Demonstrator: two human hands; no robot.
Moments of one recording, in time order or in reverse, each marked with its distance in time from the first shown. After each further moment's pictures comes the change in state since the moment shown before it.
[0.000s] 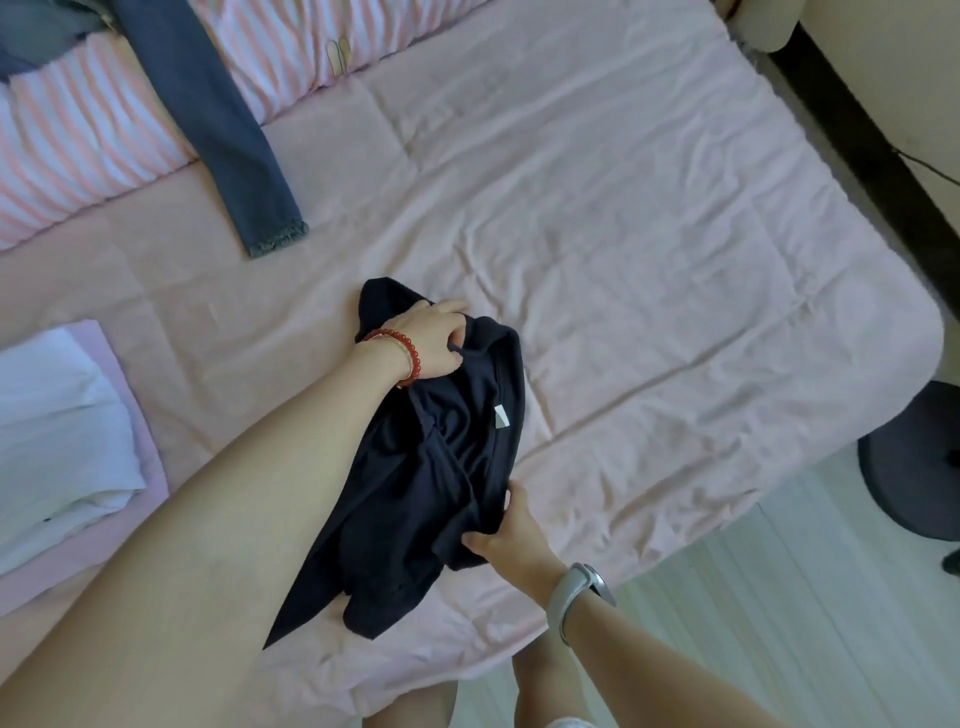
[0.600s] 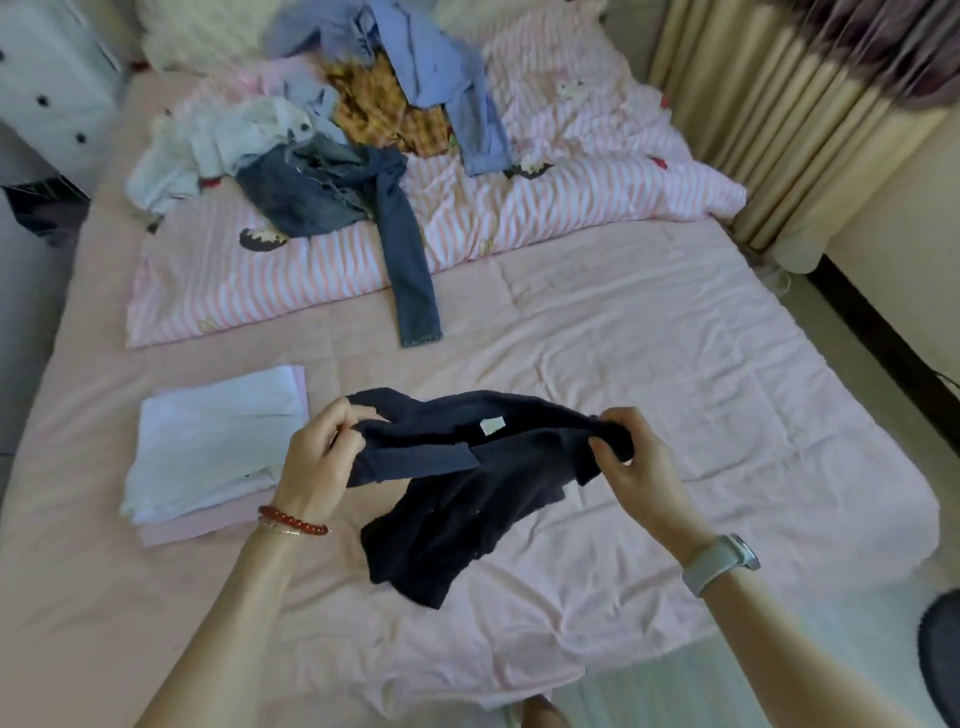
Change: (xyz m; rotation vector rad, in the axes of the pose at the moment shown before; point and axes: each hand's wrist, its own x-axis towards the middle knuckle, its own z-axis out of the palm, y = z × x) left_hand -0.296 0.035 -0.055 -0.849 0.936 -0.211; right_hand -0.135 -0.129 -0.105 -0.284 0.370 -0.869
